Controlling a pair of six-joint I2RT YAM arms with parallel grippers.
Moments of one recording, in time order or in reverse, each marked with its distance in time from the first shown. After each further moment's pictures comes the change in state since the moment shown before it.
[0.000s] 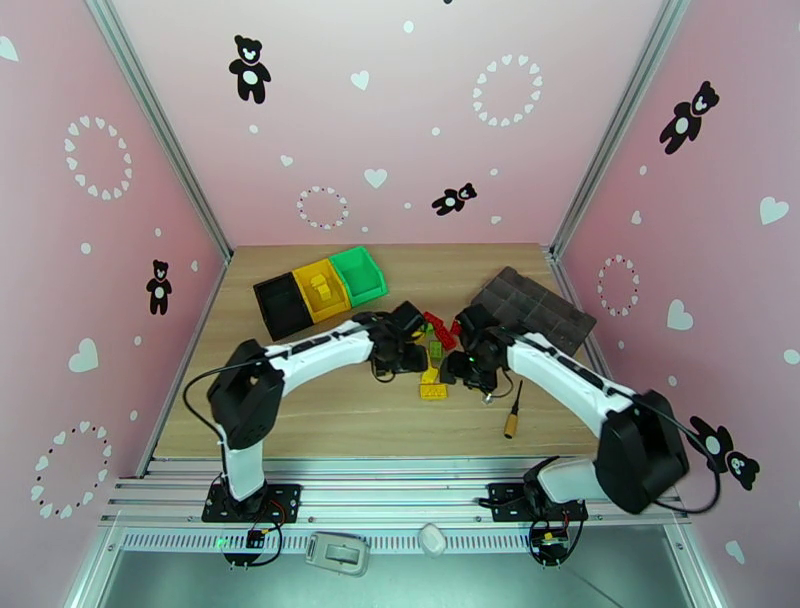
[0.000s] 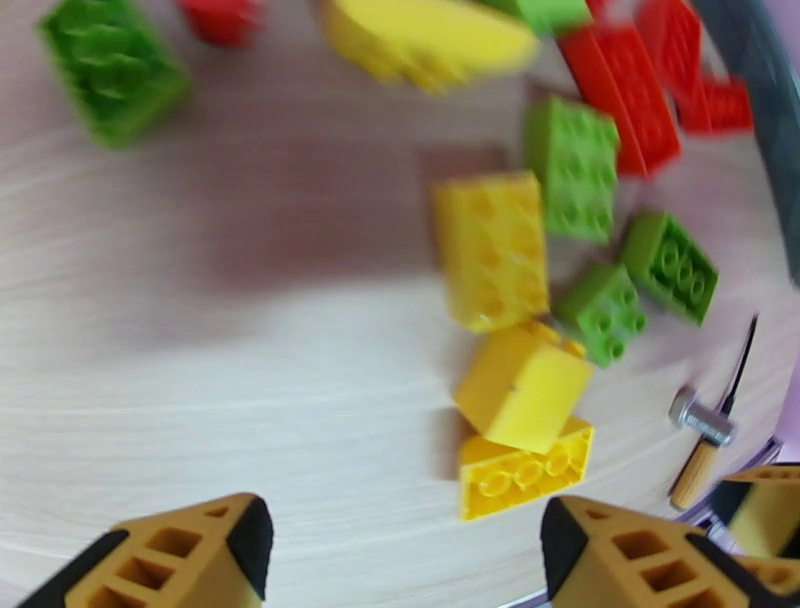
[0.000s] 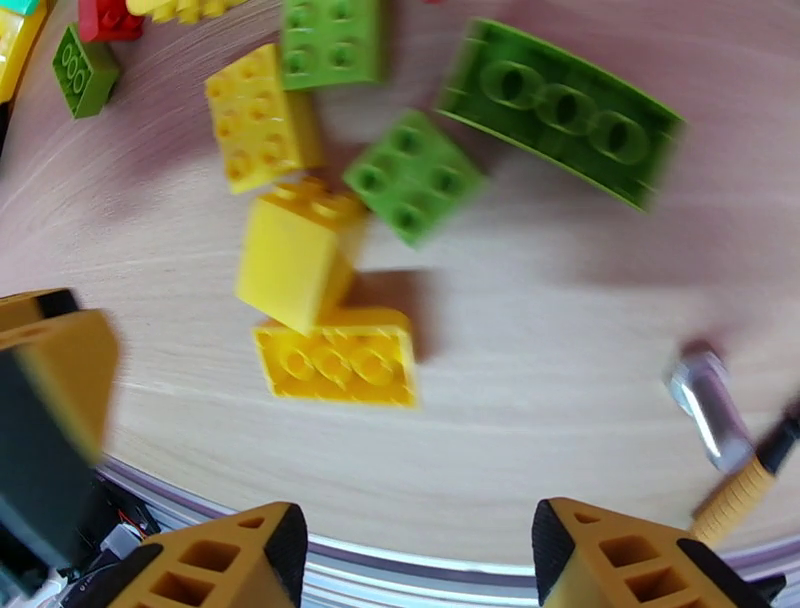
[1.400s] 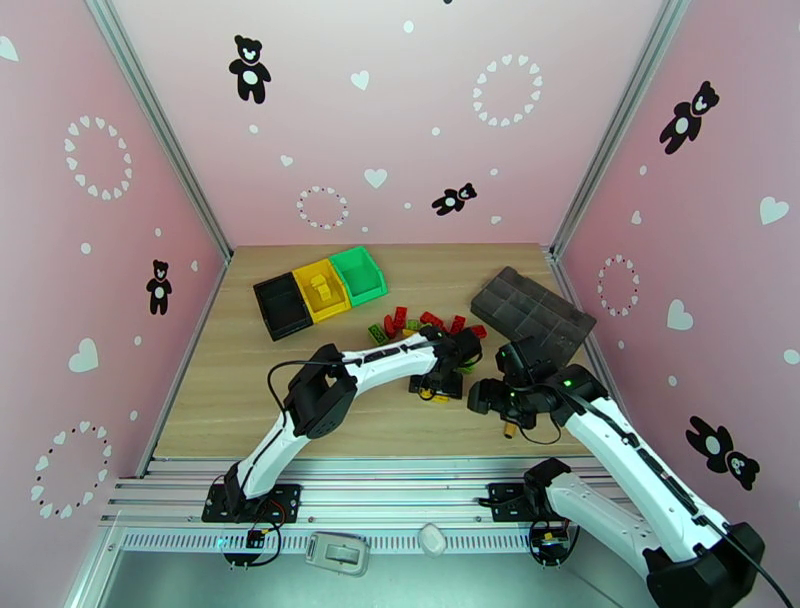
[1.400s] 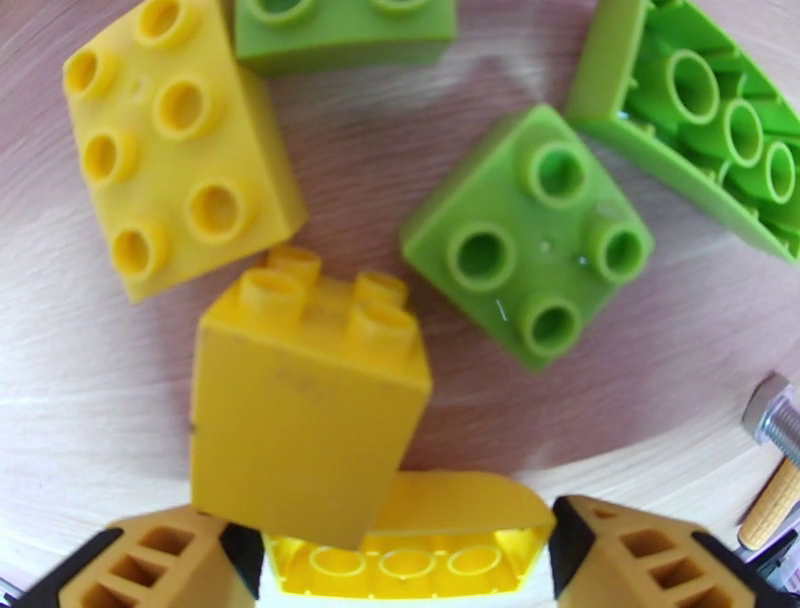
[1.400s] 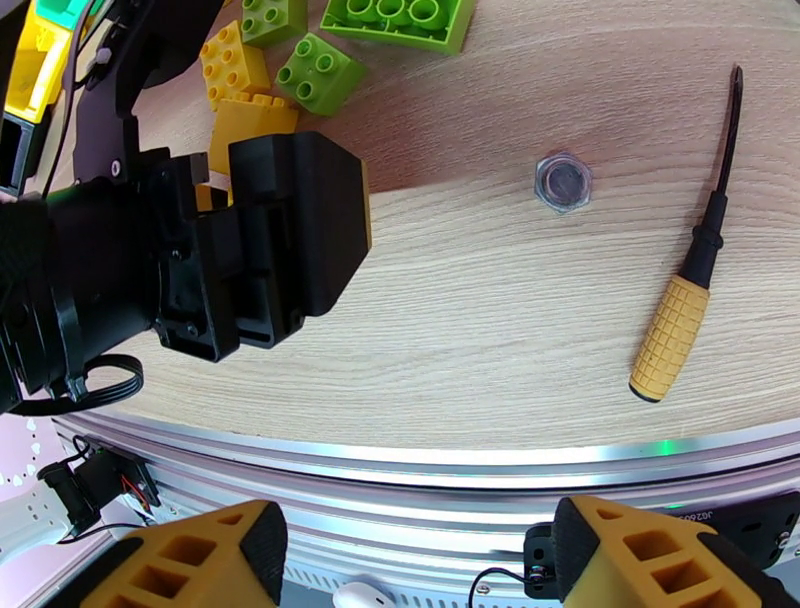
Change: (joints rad) left arm -0.158 0.377 0.449 -0.297 -0.084 -0.015; right arm -0.034 -0.435 -0.153 -0.183 0.002 0.054
